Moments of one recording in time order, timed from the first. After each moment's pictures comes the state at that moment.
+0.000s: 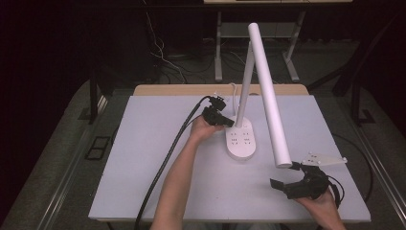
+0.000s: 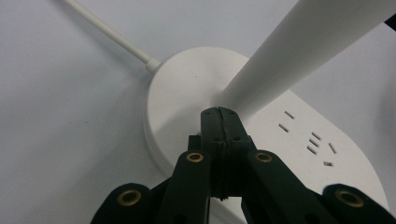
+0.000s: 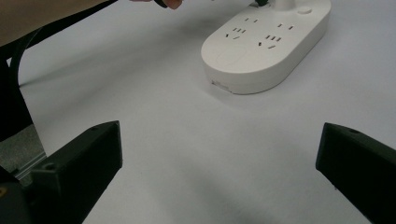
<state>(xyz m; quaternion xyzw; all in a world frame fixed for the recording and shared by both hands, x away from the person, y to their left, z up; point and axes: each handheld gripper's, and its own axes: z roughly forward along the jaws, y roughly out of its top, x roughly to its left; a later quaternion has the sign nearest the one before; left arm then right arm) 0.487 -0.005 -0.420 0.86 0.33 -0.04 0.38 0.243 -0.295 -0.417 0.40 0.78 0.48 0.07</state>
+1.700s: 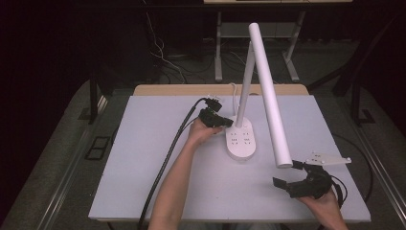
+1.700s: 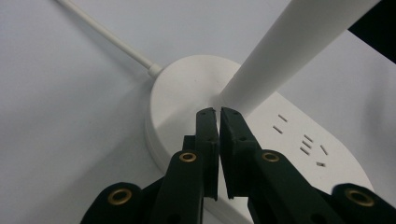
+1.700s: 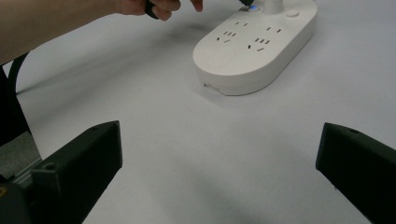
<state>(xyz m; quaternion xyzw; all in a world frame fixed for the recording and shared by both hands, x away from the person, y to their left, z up) 0.477 0.006 -0.424 0.83 0.34 -0.02 0.44 0.243 -0.302 -0.416 0.41 0.77 0.48 0.08</state>
